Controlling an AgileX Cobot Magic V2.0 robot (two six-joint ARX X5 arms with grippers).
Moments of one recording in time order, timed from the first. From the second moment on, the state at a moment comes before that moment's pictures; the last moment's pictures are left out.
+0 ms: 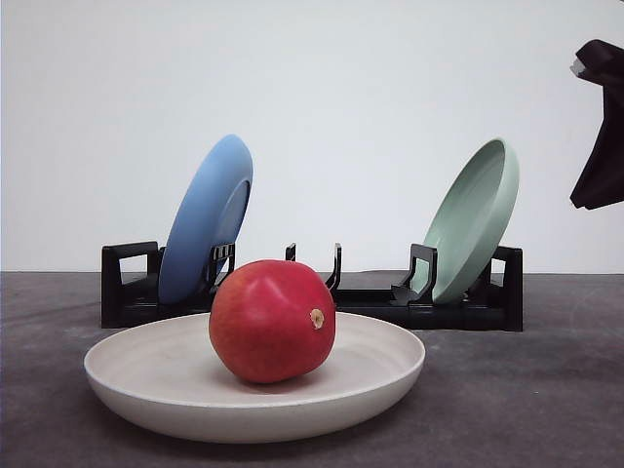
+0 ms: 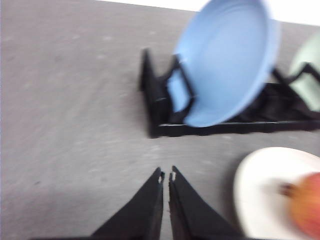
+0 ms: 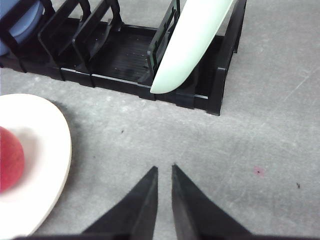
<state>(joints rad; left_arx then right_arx) -0.10 0.38 0.34 -0.33 0.15 -0.13 0.37 0.79 0.49 -0.28 -0.07 0.19</state>
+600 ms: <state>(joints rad) -0.03 0.01 0.05 -0.19 0.00 -0.12 0.37 0.79 0.49 -0.28 -0.07 0.19</state>
